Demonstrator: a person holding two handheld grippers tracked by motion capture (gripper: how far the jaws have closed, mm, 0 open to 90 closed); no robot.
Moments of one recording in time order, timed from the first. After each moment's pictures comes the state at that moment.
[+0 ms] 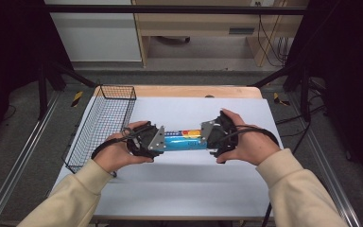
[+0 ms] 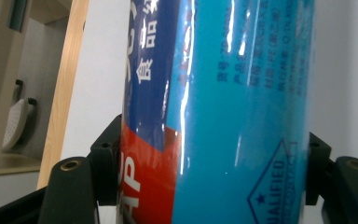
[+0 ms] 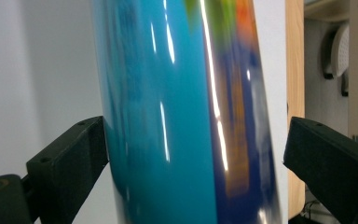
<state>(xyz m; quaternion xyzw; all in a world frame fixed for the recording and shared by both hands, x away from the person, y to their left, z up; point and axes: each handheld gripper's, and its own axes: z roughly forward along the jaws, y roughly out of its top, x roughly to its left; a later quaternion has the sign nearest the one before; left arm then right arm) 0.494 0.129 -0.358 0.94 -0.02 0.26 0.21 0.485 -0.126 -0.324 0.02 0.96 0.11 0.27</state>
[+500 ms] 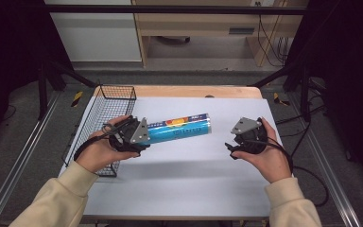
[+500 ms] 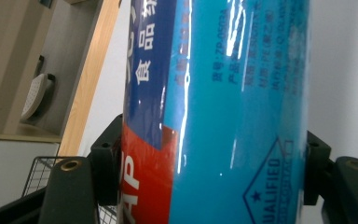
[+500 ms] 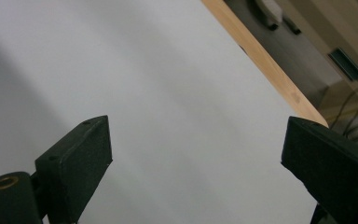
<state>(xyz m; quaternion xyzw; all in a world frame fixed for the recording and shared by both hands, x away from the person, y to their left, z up) 0.492 0.165 -0.336 0.93 0.04 0.28 0.22 0.485 -0.204 -0.367 0.29 0.86 0.26 0.33</state>
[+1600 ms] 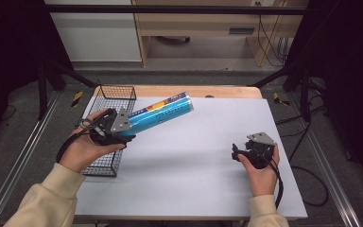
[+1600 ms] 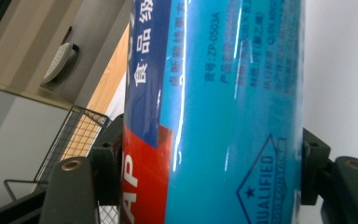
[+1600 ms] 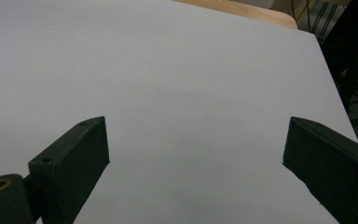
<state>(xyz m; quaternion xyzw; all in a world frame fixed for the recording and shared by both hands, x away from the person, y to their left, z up) 0.490 0.206 -0.311 0.91 0.14 0.30 0.23 0.479 -0.232 -0.446 0.55 0.69 0.33 0.35</state>
